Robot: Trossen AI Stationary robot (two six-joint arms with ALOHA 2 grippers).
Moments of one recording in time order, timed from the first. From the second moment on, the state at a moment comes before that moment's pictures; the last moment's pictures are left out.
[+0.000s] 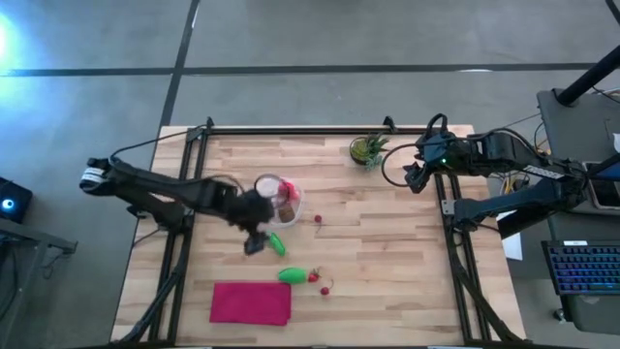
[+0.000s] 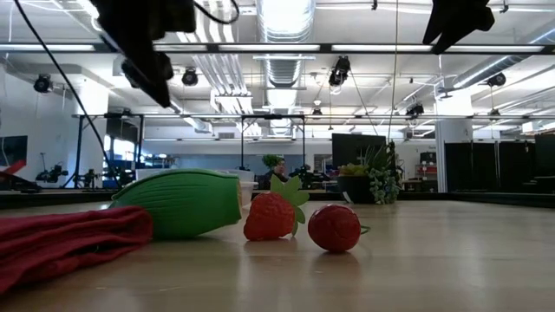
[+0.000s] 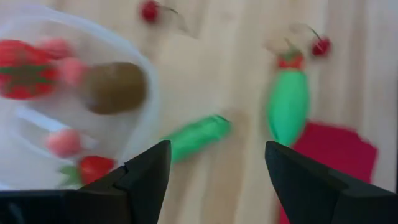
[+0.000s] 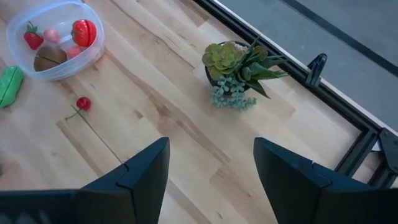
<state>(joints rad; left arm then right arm) -0.17 1.25 0.99 -0.74 -0.01 -0.41 -0.13 1.00 1.29 -1.28 0.37 0.54</state>
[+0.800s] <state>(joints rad) -0.34 1.60 1.05 -0.70 -0.17 0.33 -0.12 1.00 1.29 -1.28 0.33 0.53</state>
